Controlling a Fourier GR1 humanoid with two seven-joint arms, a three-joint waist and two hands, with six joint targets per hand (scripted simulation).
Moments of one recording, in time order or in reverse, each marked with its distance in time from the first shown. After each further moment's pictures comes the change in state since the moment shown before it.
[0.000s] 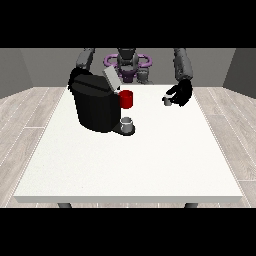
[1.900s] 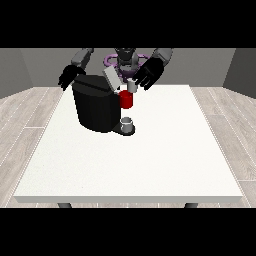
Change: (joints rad) left arm -0.475 0.049 0.093 -0.053 -0.008 -0.175 0.256; right arm -0.115 -0.005 0.040 -0.048 0.016 -0.010 0.025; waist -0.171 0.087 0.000
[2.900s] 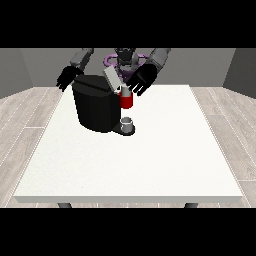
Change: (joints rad) left arm -0.020 -0.037 -0.011 0.023 -0.033 0.004 -0.013; right arm 0.013 -0.004 -0.019 -0.020 -0.022 0.008 -0.008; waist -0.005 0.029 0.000
